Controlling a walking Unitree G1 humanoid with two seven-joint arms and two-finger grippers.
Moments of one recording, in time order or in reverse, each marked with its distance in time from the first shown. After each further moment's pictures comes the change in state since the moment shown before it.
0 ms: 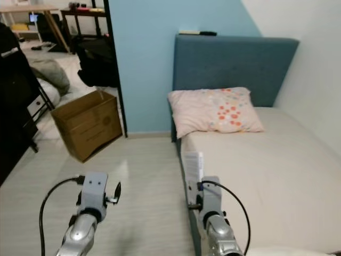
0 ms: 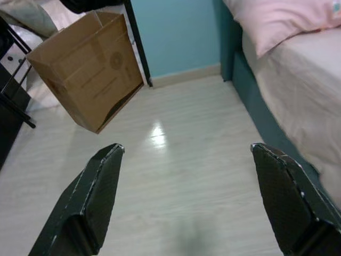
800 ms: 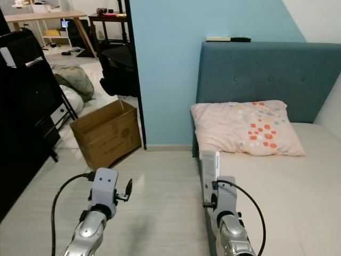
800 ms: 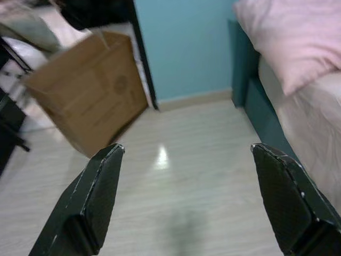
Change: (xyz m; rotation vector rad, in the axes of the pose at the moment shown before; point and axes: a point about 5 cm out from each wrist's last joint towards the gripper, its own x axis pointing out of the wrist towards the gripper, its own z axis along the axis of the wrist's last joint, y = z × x) left arm -0.001 -0.005 0.000 -0.001 -0.002 -0.035; right arm -0.002 -0.012 0.004 0.047 -0.038 -0.068
